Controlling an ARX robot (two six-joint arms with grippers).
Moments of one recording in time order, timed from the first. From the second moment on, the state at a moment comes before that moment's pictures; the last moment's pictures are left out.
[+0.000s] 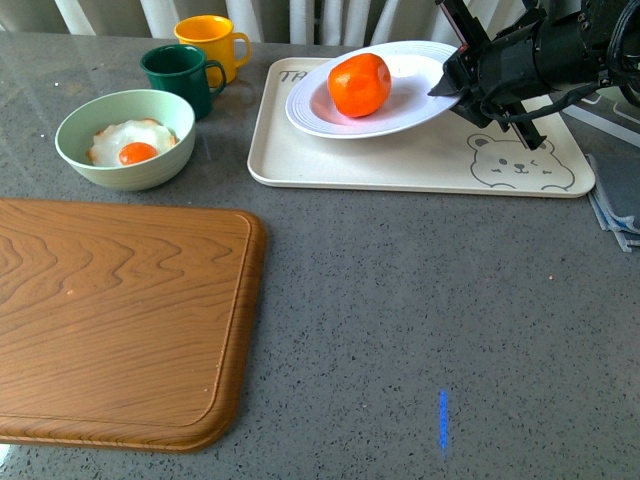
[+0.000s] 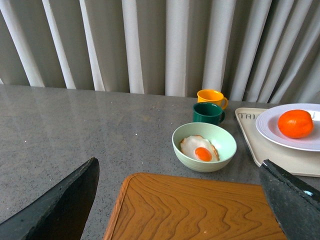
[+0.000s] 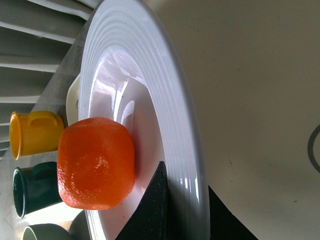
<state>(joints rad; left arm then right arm) 0.00 0.02 0.02 0.00 0.00 -0.01 0.16 2.29 1.47 0.23 -0.20 0.90</state>
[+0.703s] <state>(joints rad) 0.00 0.02 0.02 0.00 0.00 -0.01 0.14 2.22 1.30 0.30 -0.20 0.87</state>
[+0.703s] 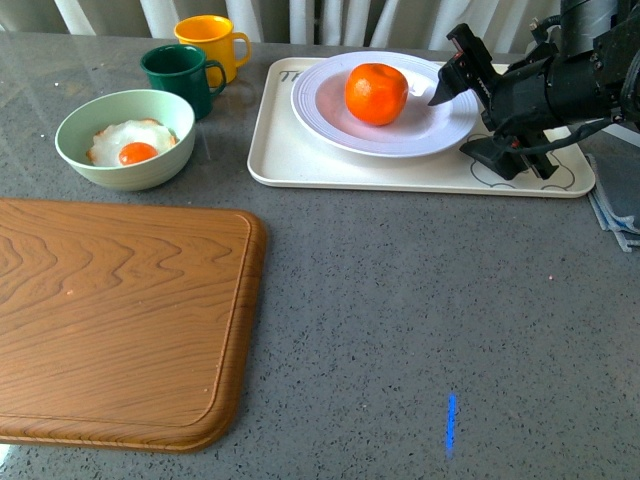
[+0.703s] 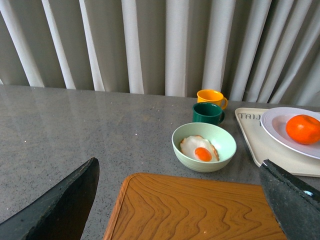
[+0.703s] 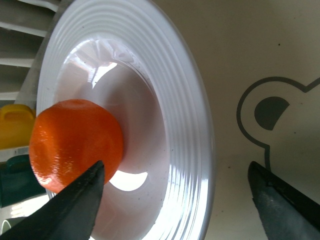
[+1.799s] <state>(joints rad) 0.00 0.02 0.02 0.00 0.00 -0.01 0.10 1.31 0.31 0.99 0.10 0.02</state>
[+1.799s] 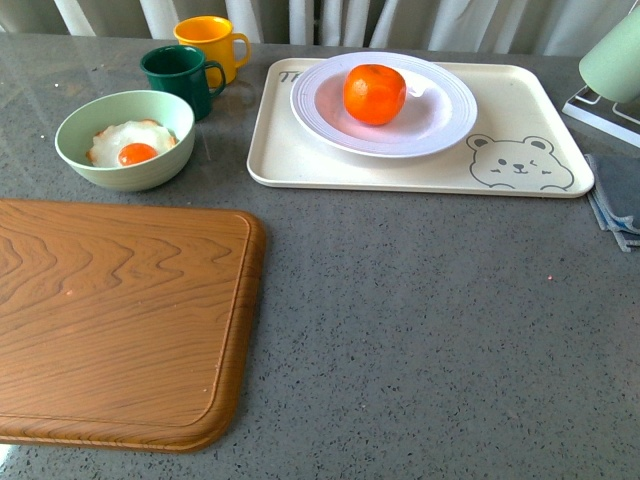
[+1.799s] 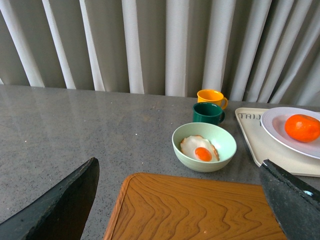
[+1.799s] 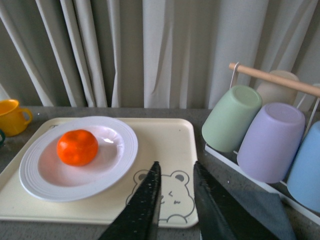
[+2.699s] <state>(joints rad) 0.00 0.02 0.02 0.00 0.00 -0.01 0.00 0.73 0.02 0.70 0.00 0.01</state>
